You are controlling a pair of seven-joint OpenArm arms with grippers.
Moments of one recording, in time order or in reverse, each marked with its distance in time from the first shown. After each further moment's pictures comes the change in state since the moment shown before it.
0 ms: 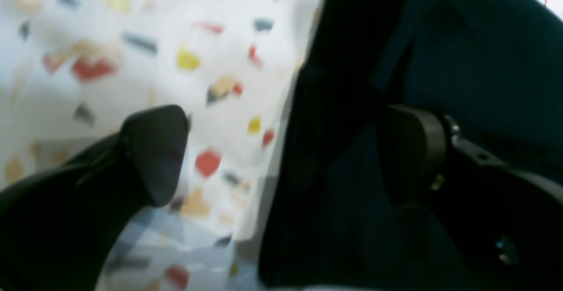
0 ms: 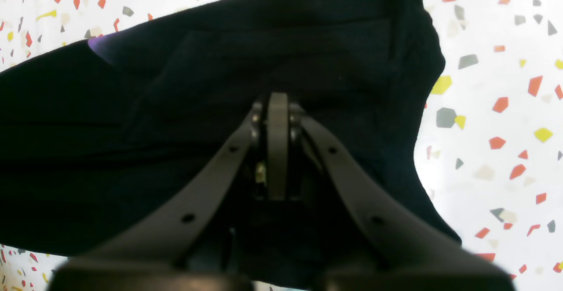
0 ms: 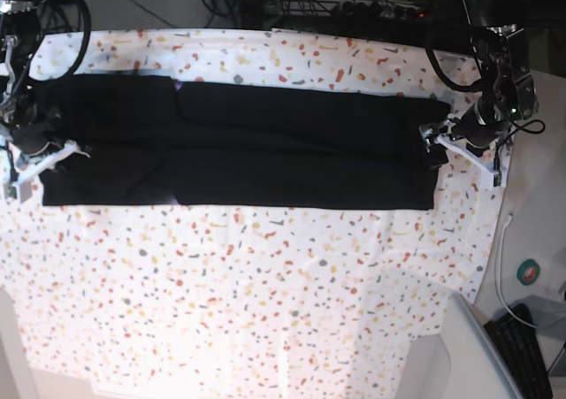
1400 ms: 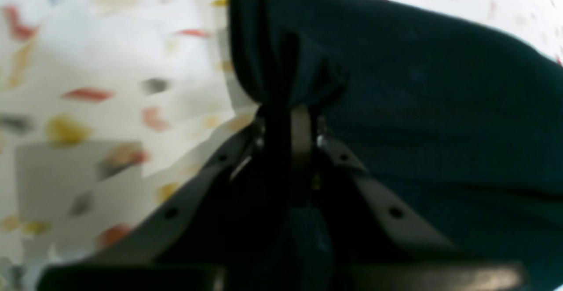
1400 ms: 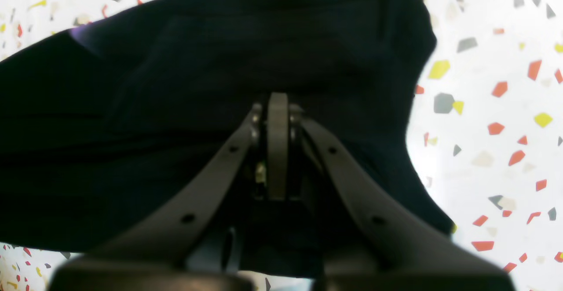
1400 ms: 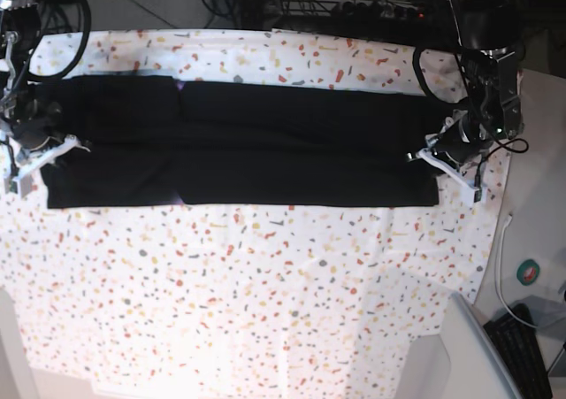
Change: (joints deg) left arm -5.3 0.6 3.5 -6.0 -0.2 0.0 -0.2; right arm -0.9 0.0 0.0 -0.1 -0.2 0.0 0.0
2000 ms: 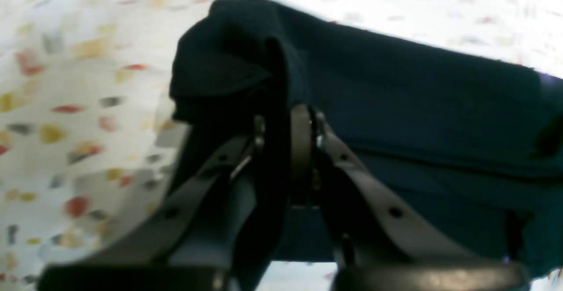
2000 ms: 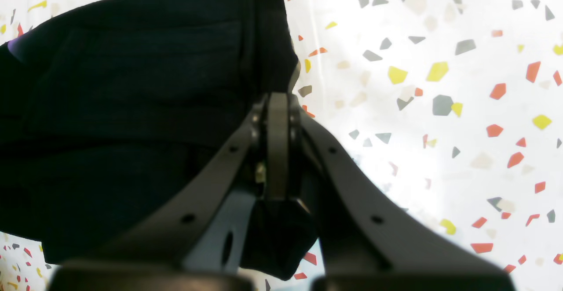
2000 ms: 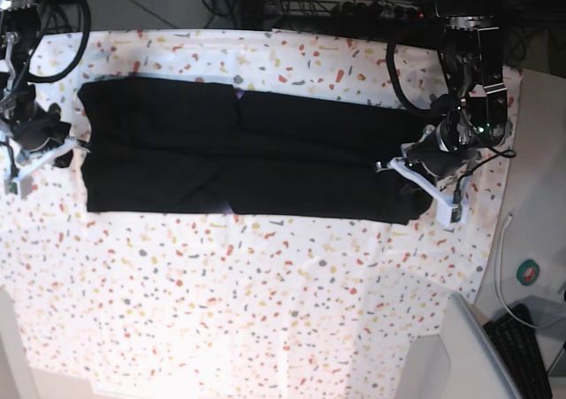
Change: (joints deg) left arm 6.4 5.7 7.4 27.6 0.4 10.6 13.4; right arm 0.2 0.0 0.0 0.0 0.0 0.0 0.0
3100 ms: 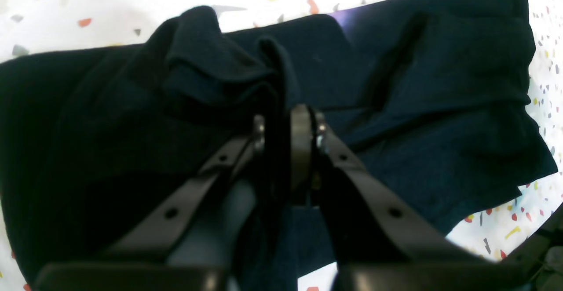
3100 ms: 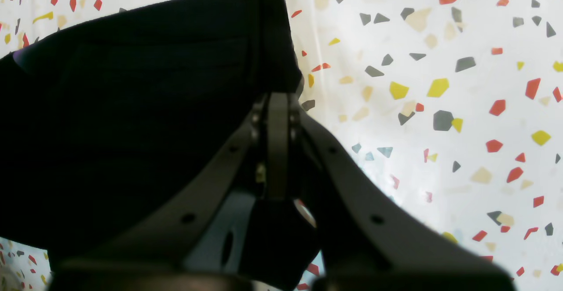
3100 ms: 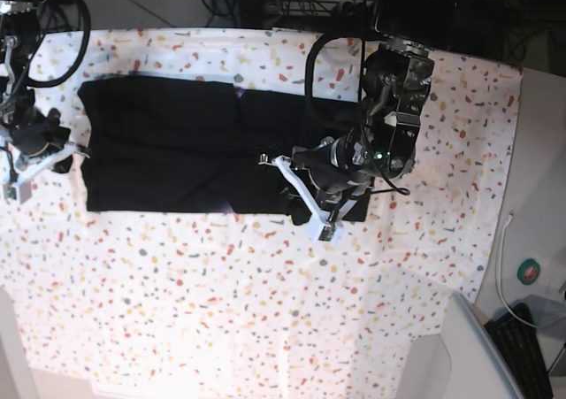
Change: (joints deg) left arm -7.5 5.9 22.9 -6.1 0.3 0.1 0.7; right arm 0.9 0.0 0.0 0.0 0.0 0.0 0.0
